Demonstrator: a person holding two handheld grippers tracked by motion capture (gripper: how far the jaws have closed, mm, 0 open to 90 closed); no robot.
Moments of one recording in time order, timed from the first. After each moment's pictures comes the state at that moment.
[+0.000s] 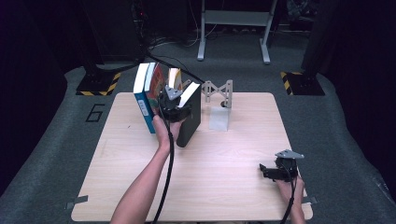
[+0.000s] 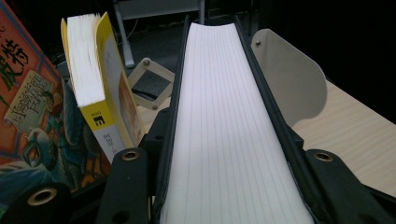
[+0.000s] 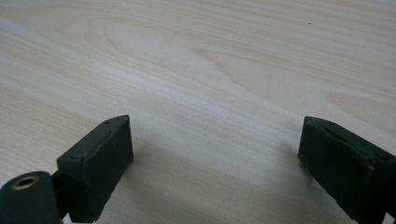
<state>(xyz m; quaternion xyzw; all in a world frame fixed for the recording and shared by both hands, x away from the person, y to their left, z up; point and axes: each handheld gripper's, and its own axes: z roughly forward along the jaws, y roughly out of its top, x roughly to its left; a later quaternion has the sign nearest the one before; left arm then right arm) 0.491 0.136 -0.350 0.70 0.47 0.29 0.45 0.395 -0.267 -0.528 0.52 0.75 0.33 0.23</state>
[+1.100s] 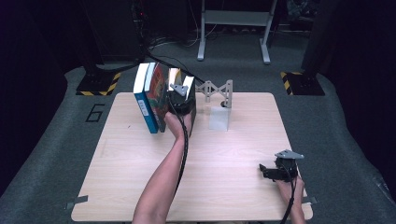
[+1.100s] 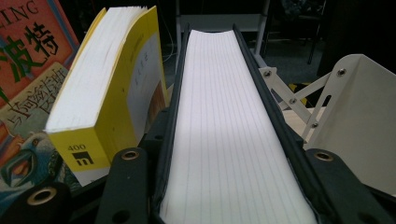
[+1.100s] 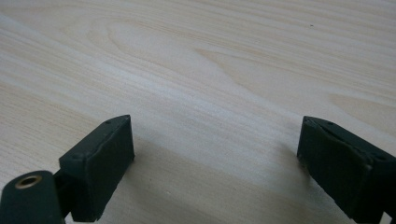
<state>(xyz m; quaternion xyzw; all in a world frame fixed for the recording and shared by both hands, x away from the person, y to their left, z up) 0.536 0.109 -0.386 0.62 0.54 0.36 0.43 0.394 -0.266 -0.528 0.51 0.76 0.33 0.23</state>
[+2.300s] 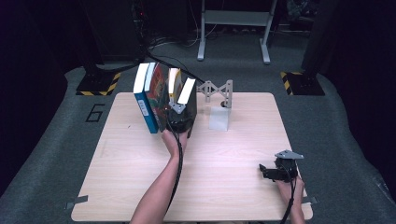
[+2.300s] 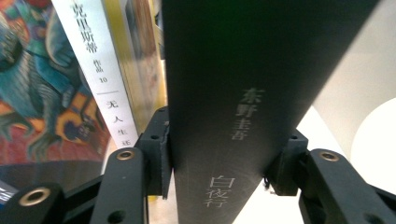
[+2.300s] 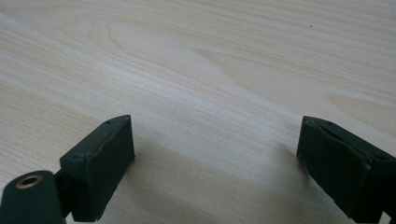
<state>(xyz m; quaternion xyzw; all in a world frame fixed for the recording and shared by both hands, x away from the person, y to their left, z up) 0.507 0.122 -0.441 0.65 0.55 0.32 0.41 0.393 -0.266 -0.528 0.51 0.76 0.33 0.23</state>
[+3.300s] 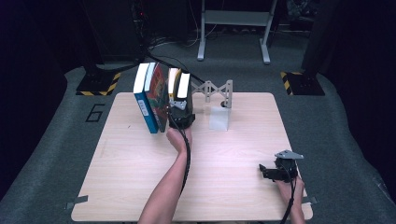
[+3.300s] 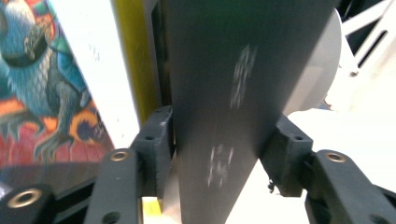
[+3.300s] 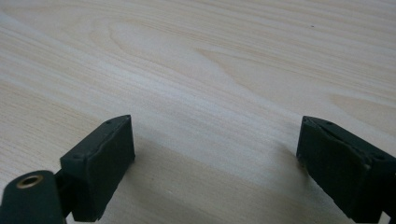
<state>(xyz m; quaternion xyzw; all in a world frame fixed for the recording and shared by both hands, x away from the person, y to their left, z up) 0.517 0.112 -0.446 0.61 0.60 0.33 0.40 0.393 -0.266 -0.528 0.51 0.76 0.33 0.23</state>
